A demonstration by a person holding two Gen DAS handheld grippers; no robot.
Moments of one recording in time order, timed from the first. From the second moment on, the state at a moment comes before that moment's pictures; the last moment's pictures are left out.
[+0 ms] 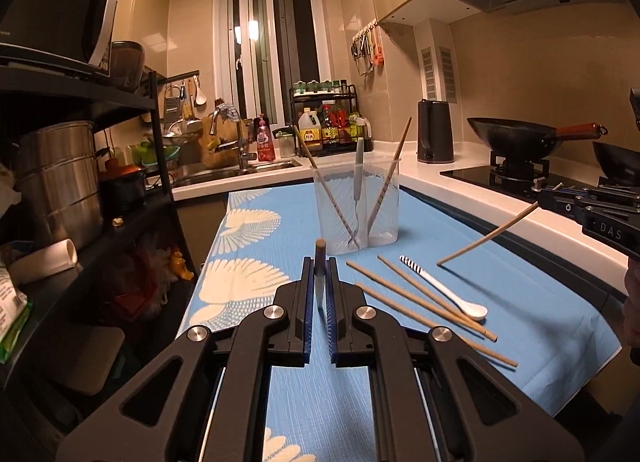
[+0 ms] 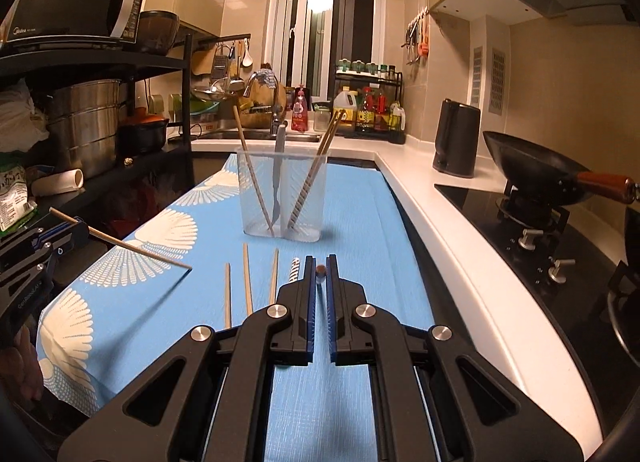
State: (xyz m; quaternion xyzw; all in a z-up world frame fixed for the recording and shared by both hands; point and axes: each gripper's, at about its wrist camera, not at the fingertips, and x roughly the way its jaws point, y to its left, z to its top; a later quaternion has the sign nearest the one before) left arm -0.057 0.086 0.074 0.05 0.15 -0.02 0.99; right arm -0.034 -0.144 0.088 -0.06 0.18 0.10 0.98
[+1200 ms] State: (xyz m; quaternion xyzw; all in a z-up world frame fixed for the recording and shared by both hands) left arm 0.125 0.119 0.272 -0.03 0.22 -0.11 0.97; right arm 0.110 -0.110 0.313 -0.01 0.13 0.19 0.97
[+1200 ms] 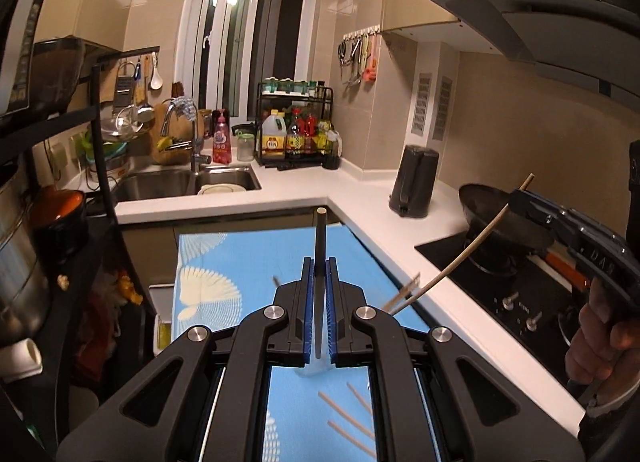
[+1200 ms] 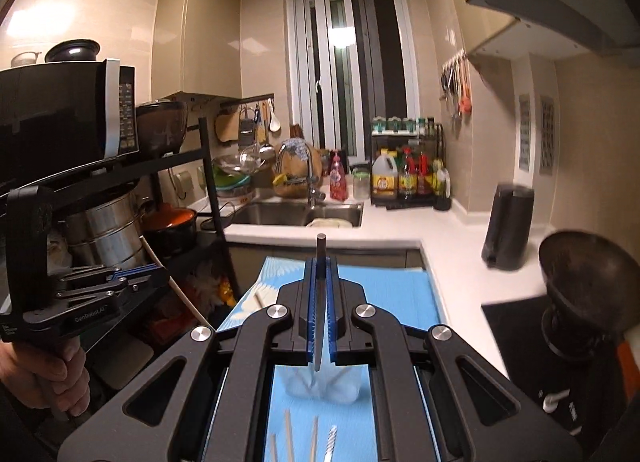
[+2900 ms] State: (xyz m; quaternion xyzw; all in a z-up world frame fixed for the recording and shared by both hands) left arm 0.023 0.111 0.106 -0.09 0.26 -0.07 0.96; right arm 0.024 -0.161 0.139 0.11 0.19 0.14 0.96
